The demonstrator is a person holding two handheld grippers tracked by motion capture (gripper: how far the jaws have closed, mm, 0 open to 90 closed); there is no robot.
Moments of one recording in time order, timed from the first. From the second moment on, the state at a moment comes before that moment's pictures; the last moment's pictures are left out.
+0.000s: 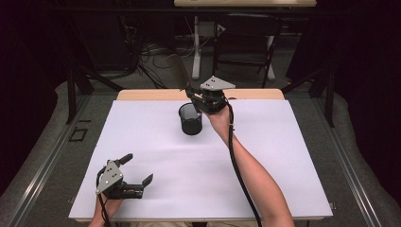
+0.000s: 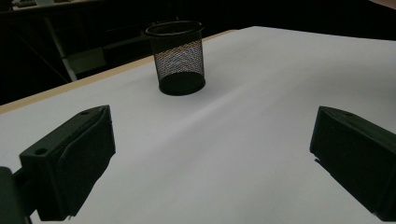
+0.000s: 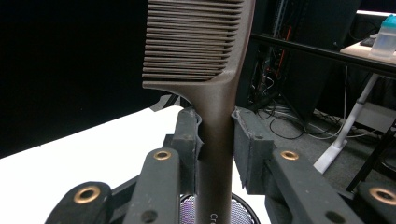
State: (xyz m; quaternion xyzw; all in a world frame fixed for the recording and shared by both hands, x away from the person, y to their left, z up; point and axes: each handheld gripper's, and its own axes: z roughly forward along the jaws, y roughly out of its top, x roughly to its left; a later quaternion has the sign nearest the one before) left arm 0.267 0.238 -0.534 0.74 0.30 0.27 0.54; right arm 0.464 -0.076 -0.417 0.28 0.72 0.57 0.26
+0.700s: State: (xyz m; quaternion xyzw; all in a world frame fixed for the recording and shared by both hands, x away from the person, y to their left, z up) left arm 0.266 0.238 -0.534 0.74 0.30 0.27 0.54; right arm 0.475 -0.066 -0.423 0.28 0.72 0.58 0.27
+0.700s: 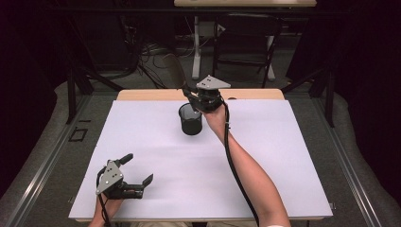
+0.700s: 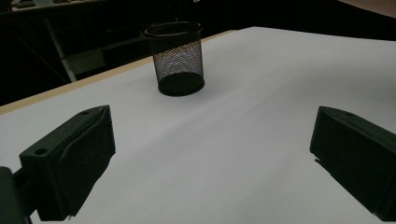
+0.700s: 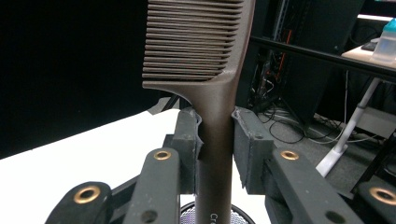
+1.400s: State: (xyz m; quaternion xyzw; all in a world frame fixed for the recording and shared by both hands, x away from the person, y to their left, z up) left arm 0.267 0.239 -0.534 0.74 0.30 0.27 0.54; right arm 0.493 -0.057 -0.443 0.27 0.72 0.58 0.28
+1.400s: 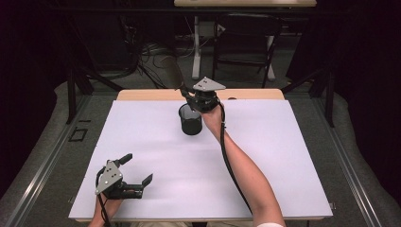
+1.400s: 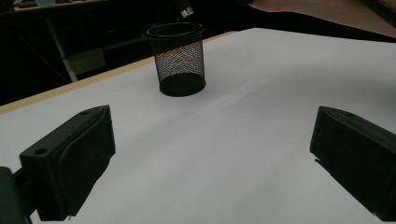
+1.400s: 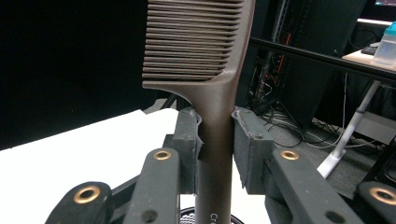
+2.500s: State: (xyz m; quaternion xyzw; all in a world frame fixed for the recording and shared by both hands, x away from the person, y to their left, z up) left arm 0.266 0.239 -0.533 0.74 0.29 0.27 0.54; right arm 0.501 -0.052 -0.460 0.27 0.73 0.56 0.27
